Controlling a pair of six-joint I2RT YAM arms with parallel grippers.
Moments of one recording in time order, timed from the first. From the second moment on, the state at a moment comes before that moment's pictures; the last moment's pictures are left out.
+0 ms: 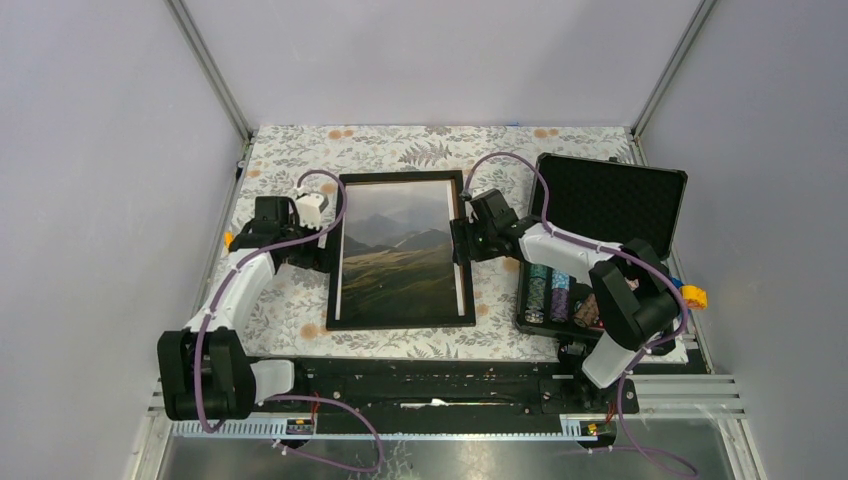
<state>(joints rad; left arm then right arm) 0.02 1.21 0.81 -0.56 0.31 0.24 0.60 1.68 1.01 -0.27 -0.06 0.33</state>
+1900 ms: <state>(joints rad) -0.04 1.56 0.86 -0.32 0.21 -0.06 0.58 1.90 1.20 -0.36 -0.03 0.34</state>
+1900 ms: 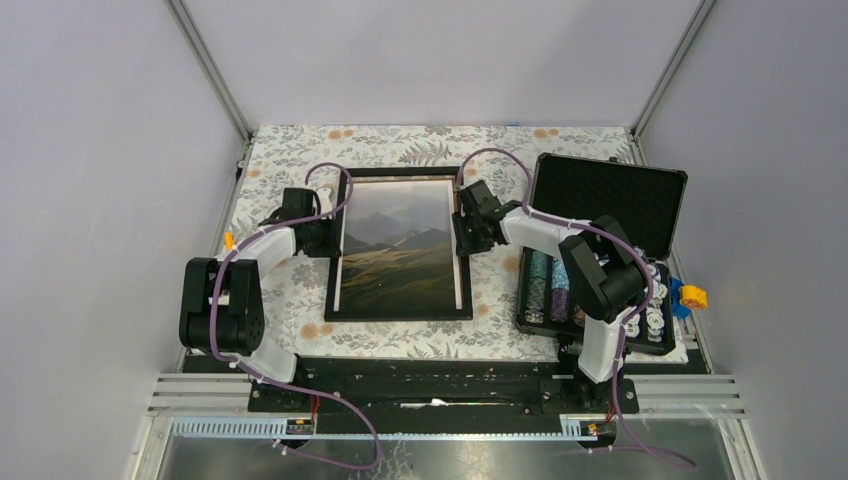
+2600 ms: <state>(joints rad) -0.04 1.62 0.92 -0.30 0.21 -0.06 0.56 1.95 1.28 -0.37 -0.02 0.32</state>
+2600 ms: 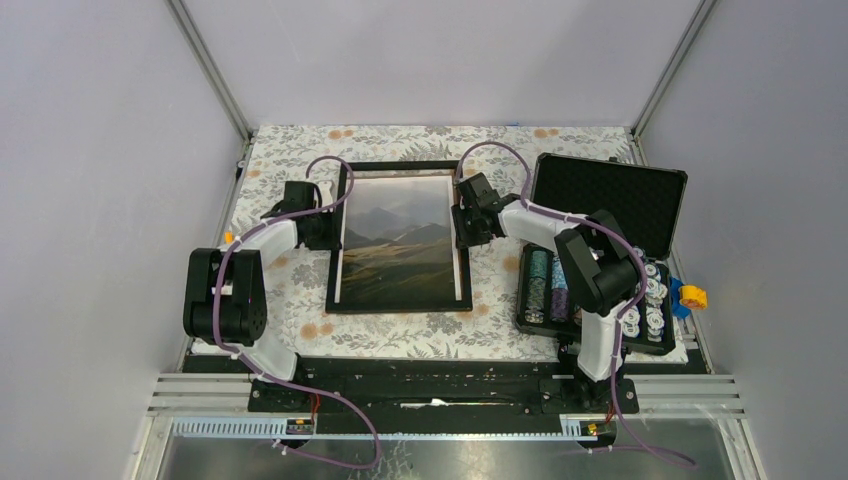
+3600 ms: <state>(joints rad) -0.04 1.71 1.02 -0.28 0.19 -0.07 0.53 2.05 1.41 -0.39 -0.02 0.28</state>
